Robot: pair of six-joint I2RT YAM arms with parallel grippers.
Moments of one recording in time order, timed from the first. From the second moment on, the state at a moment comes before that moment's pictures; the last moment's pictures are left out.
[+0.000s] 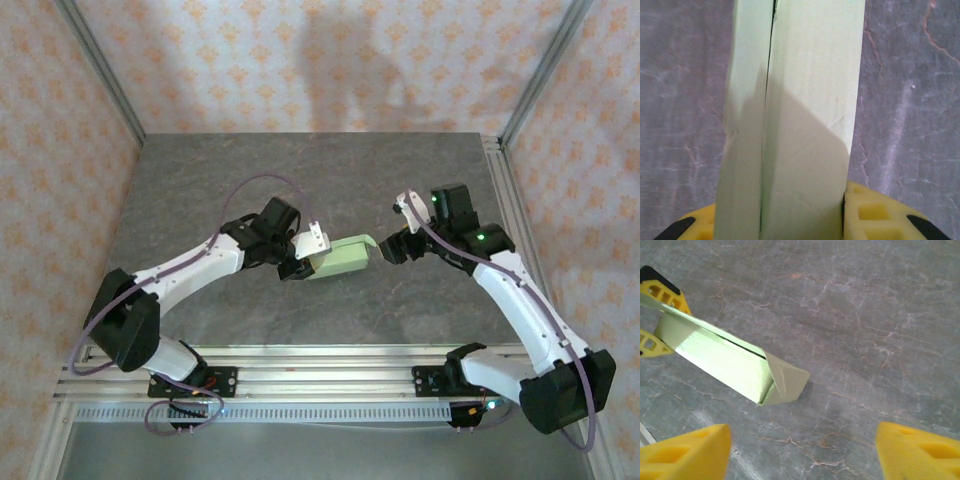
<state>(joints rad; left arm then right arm) -0.59 1.50 1.06 -0.63 0.33 0.53 0.33 1.11 1.03 -0.79 -0.35 -0.24</state>
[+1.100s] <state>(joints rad) -0.58 1.61 1.13 -0.72 0.39 0.51 0.36 1.50 1.21 -0.88 -0.48 -0.48</state>
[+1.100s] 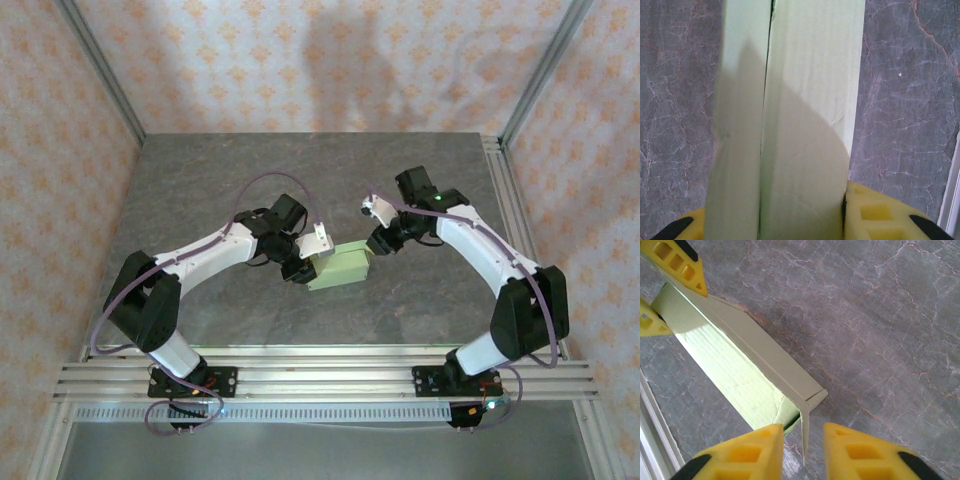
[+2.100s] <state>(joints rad) -0.58 1.61 1.13 -0.68 0.37 0.40 0.50 1.34 1.02 -0.61 -0.20 -0.01</state>
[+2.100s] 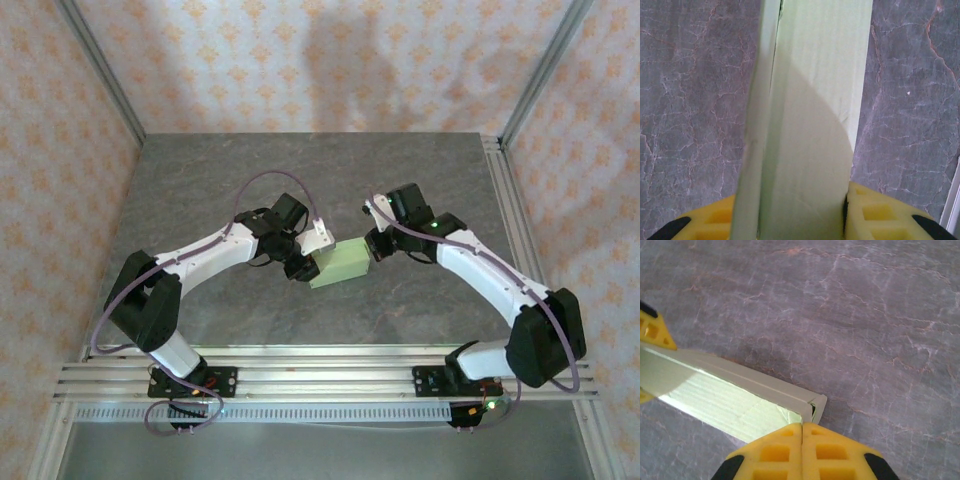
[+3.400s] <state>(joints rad) -0.61 1.43 1.03 -0.40 0.27 0.06 0.55 1.21 0.78 -0.32 -0.02 0.24</state>
